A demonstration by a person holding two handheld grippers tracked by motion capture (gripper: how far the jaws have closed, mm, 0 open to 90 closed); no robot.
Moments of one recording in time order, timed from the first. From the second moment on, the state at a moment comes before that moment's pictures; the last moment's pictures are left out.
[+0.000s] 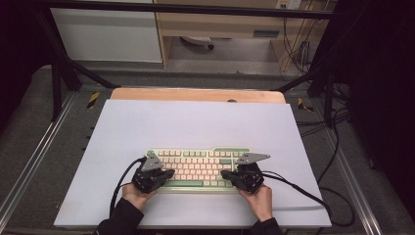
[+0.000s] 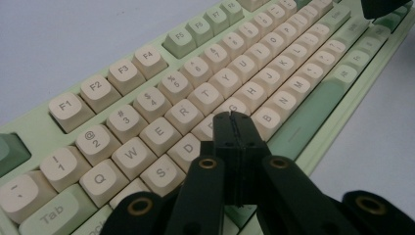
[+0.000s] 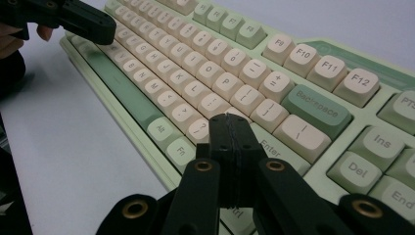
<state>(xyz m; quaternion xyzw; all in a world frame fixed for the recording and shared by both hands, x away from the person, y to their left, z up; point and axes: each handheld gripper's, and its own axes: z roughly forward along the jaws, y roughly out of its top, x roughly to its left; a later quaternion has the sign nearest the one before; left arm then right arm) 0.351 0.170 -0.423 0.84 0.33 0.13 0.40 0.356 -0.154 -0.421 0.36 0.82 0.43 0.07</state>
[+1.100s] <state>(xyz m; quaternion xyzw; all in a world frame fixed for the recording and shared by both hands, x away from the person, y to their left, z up) 0.349 0.169 -0.430 0.85 0.33 0.13 0.39 0.355 -0.154 -0.422 0.37 0.82 0.43 0.07</state>
